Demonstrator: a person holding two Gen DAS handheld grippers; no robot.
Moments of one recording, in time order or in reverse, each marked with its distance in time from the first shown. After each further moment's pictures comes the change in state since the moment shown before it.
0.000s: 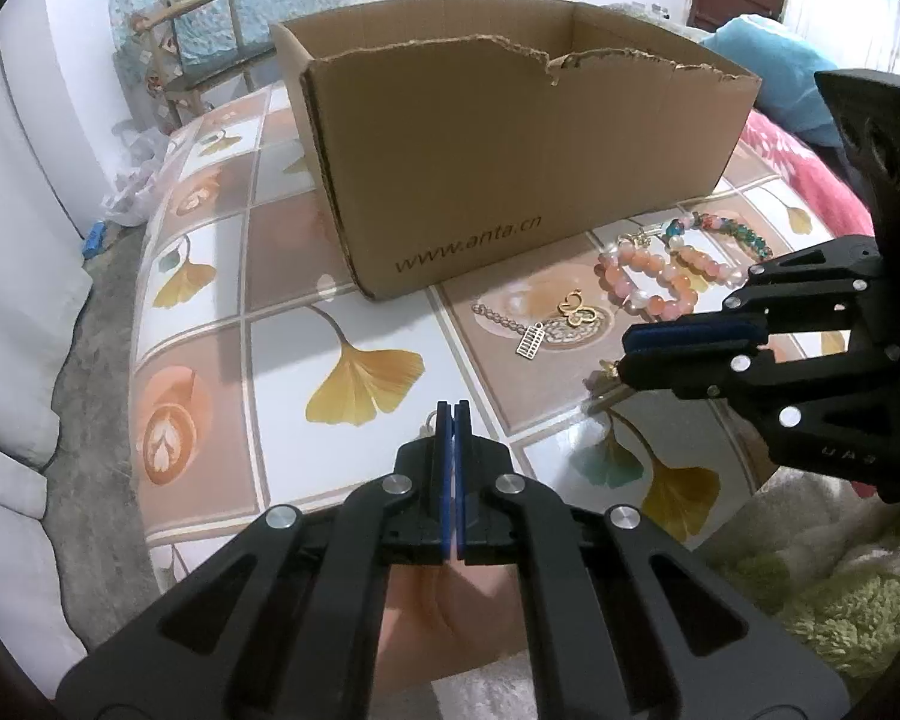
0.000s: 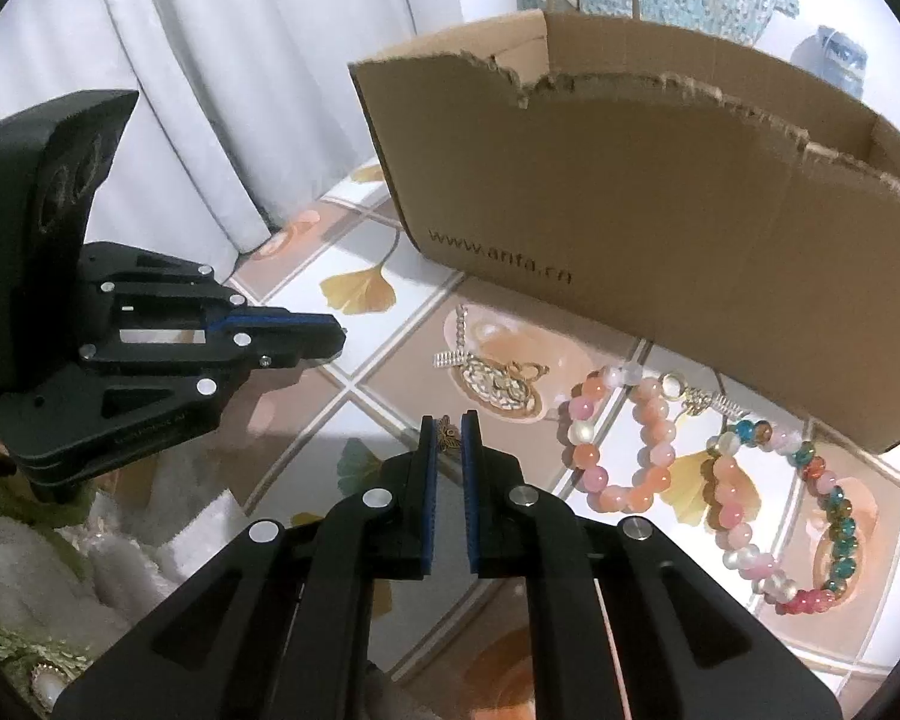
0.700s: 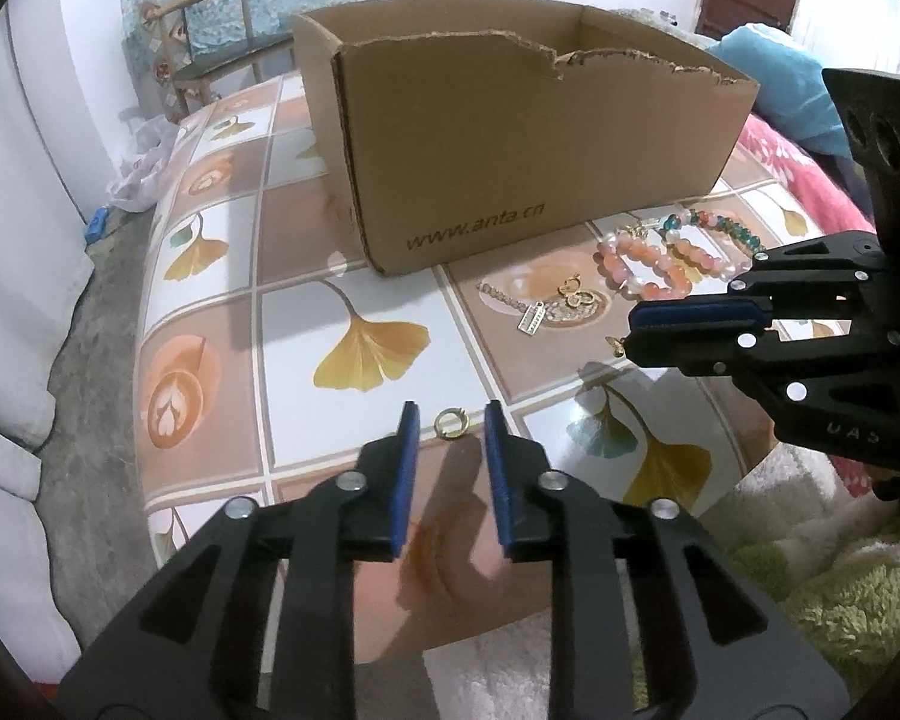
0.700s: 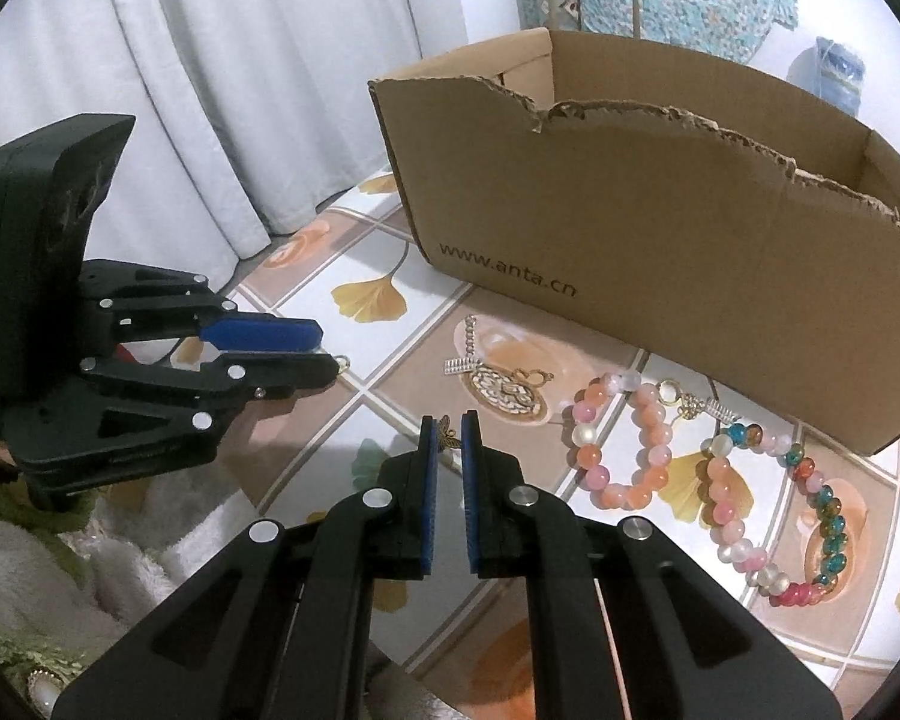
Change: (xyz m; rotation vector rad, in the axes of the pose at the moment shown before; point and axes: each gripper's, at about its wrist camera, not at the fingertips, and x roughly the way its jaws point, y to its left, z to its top) left arm -0.006 0.004 -0.009 -0.038 0.010 -0.008; right arm -0.004 0.006 -0.002 -0.010 -0.013 -0.003
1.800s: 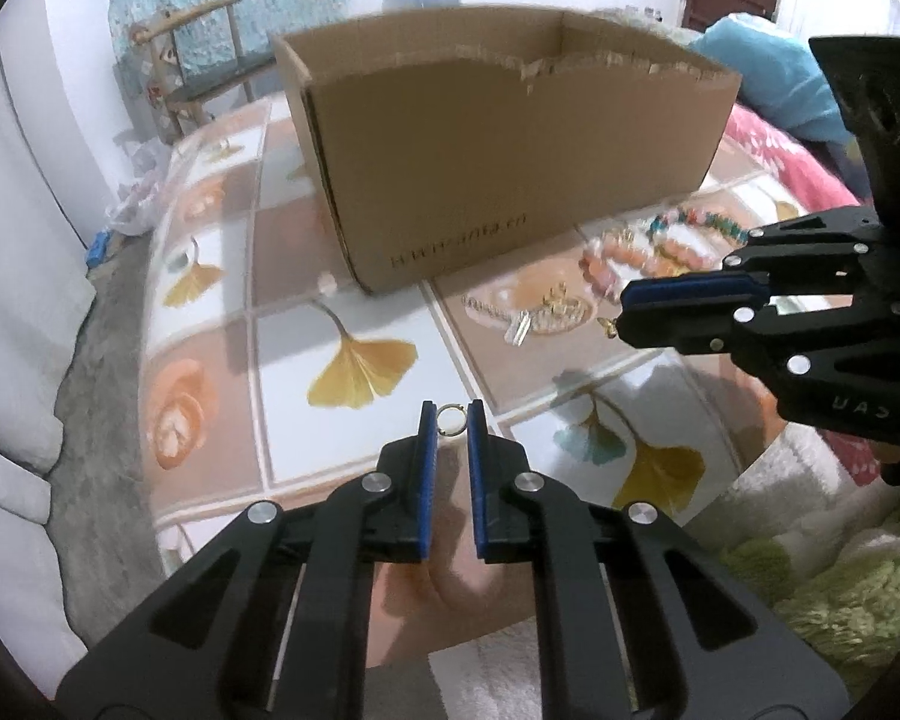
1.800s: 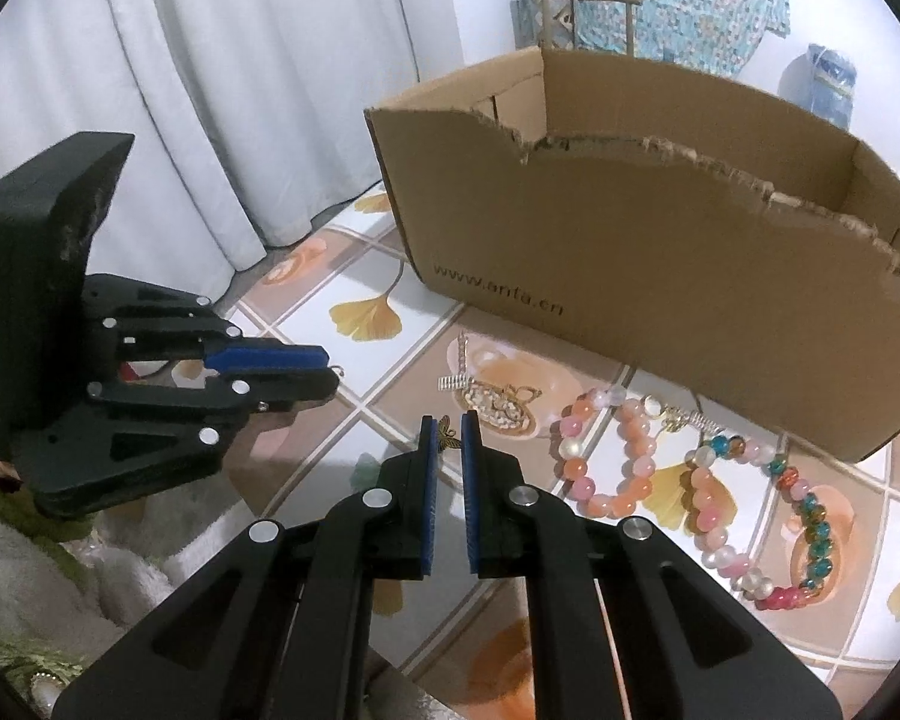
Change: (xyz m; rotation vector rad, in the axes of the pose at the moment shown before) left arm -0.009 -0.008 0.006 0.053 -0.038 0.015; right arm -0.021 0.000 0.008 -0.004 -0.049 -0.019
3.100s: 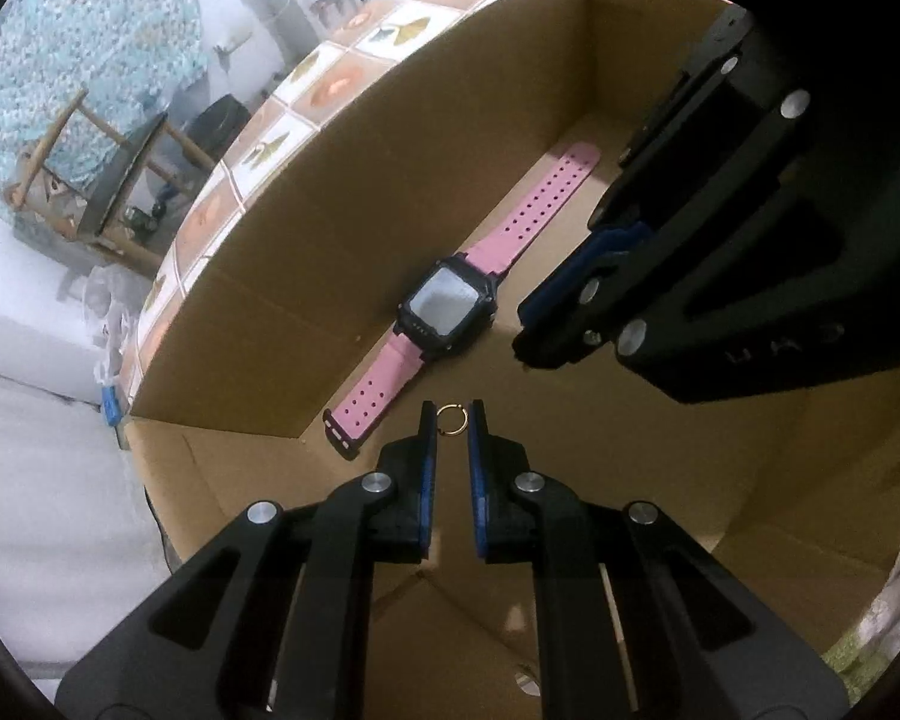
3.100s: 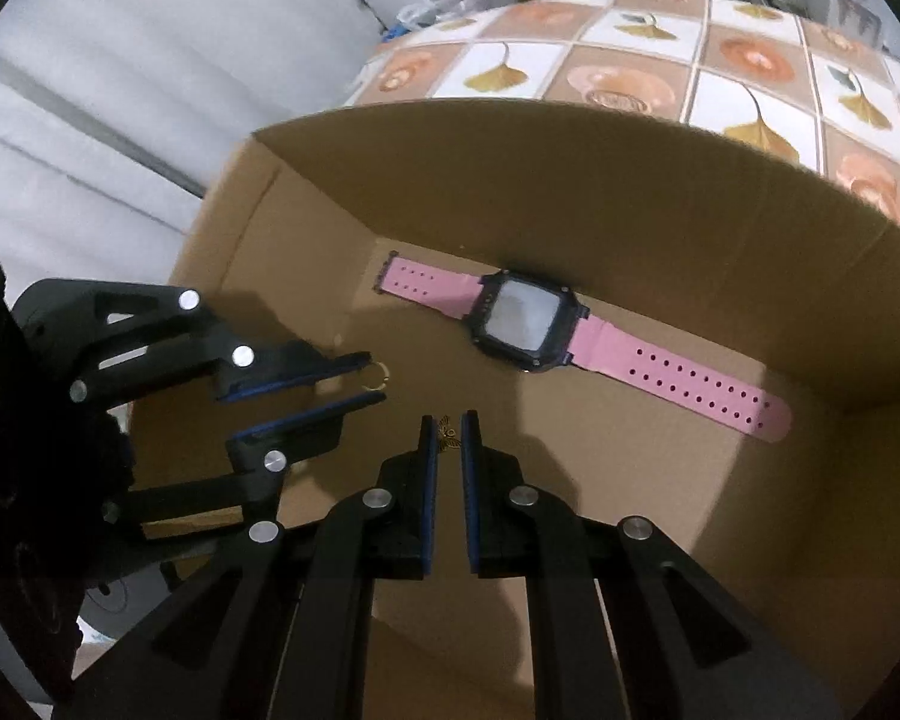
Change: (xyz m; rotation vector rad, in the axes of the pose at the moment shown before) left arm 0.135 0.005 0.231 0.433 0.282 0.047; right arm 0.125 -0.185 0.189 0.243 0.419 0.193
